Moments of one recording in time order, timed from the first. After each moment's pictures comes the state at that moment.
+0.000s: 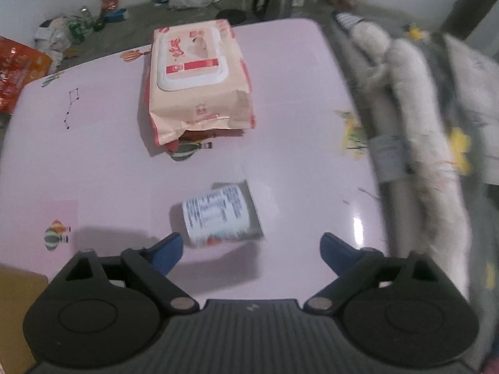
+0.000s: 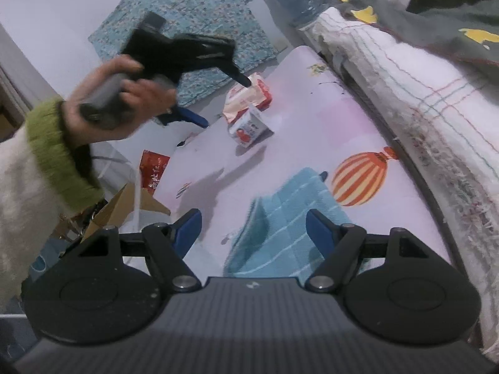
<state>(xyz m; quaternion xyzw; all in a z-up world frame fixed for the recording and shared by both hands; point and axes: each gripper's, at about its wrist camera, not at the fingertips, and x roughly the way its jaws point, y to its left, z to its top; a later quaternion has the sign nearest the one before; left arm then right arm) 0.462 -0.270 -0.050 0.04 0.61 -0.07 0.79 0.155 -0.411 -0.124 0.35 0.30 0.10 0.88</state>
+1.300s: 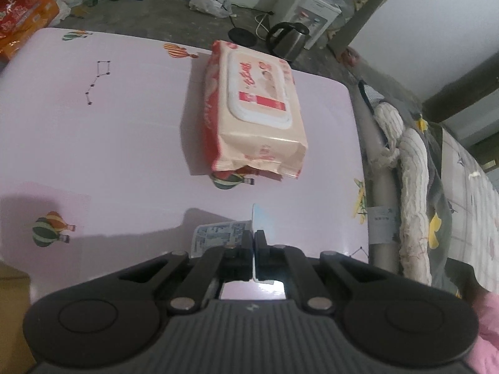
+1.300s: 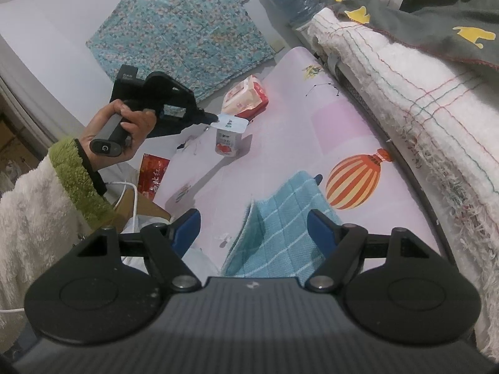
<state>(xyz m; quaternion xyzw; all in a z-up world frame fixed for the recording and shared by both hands) 0.483 -0.156 -0.040 -0.15 0.57 -0.11 0.80 0.159 -0.414 -0.125 0.36 0.30 0.10 0.88</state>
